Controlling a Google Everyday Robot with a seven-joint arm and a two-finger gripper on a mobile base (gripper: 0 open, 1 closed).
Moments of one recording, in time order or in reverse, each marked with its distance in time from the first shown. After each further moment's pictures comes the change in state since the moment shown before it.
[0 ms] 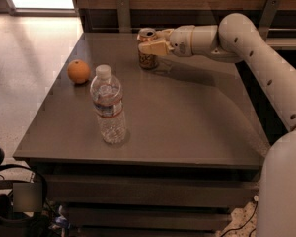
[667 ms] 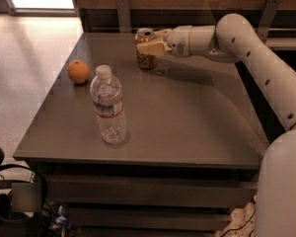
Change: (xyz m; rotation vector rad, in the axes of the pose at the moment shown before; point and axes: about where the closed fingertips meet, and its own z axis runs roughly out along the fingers) arm 0.000 0.003 0.006 -0.009 0.000 0.001
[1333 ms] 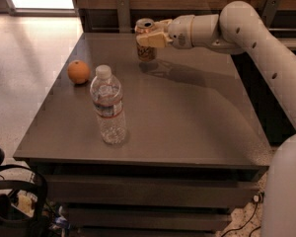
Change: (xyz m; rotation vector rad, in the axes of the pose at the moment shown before) arm -0.031 0.004 -0.016 0.026 0.009 -0.039
